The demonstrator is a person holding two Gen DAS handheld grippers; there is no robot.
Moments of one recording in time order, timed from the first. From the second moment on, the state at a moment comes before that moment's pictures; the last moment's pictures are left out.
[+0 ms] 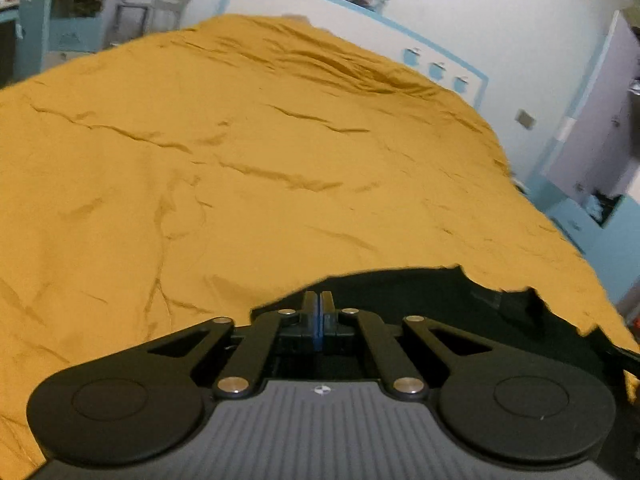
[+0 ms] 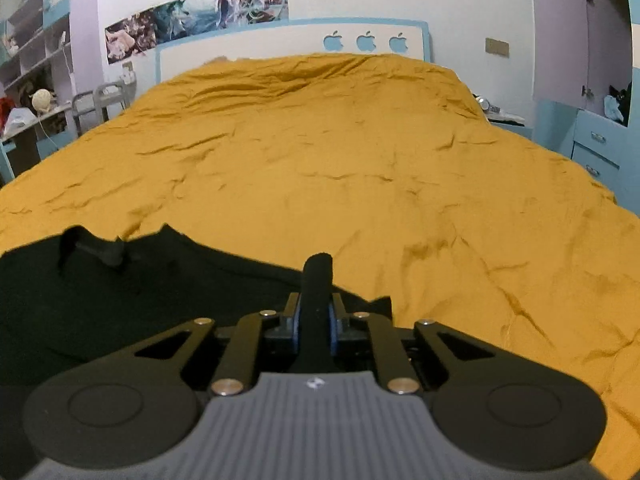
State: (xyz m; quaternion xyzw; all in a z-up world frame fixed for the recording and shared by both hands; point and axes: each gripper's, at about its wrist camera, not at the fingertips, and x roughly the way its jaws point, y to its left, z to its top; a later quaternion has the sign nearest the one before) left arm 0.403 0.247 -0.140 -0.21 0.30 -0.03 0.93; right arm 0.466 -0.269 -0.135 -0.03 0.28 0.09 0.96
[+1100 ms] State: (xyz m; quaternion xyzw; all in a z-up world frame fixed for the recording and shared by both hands) left arm 0.402 0.232 -0.152 -0.15 0.34 0.04 0.93; right arm 0.457 -0.272 -0.132 -0.02 0.26 0.03 0.97
